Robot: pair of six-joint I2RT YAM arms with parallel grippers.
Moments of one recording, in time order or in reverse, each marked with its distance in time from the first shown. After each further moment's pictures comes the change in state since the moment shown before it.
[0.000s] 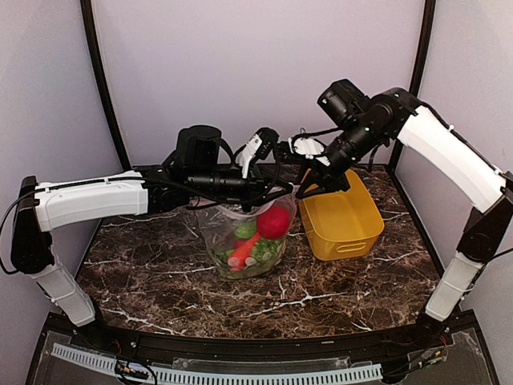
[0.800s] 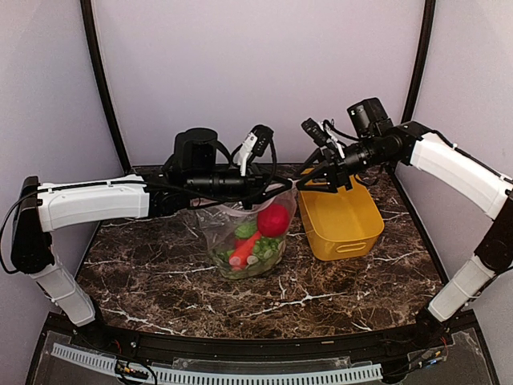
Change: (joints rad) left arm 0.008 0.000 -0.046 0.111 -0.007 -0.114; right arm -0.219 -0.171 -0.480 0.574 -0.562 0.336
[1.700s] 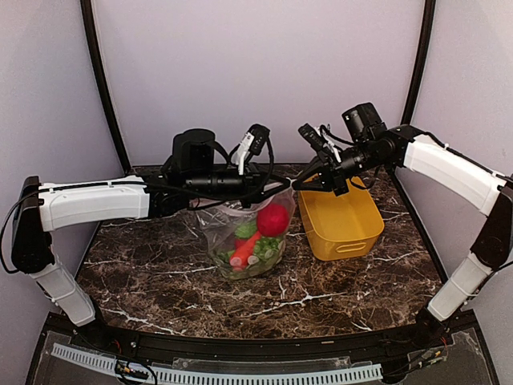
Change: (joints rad) left arm 0.014 0.000 -0.020 0.039 0.014 -0.050; right arm 0.000 0.037 -0.015 0.026 -0.053 -0.031
